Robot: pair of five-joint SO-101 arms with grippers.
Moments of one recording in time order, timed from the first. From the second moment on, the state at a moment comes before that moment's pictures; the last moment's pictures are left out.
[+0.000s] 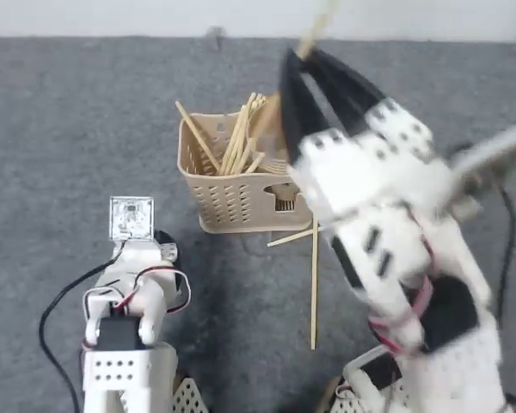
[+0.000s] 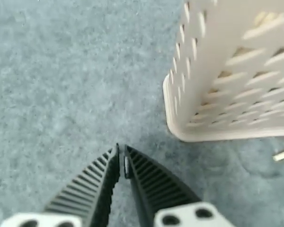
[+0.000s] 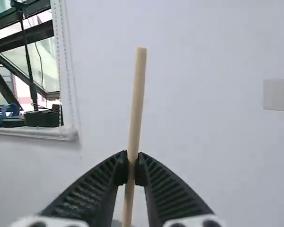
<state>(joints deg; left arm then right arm) -7.7 -88.0 91.0 53.7 4.0 -33.5 -49.1 14.2 27.9 -7.3</state>
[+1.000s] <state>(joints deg) -4.2 -103.1 96.8 54.0 3.9 -35.2 -21.6 16.5 21.0 -7.3</state>
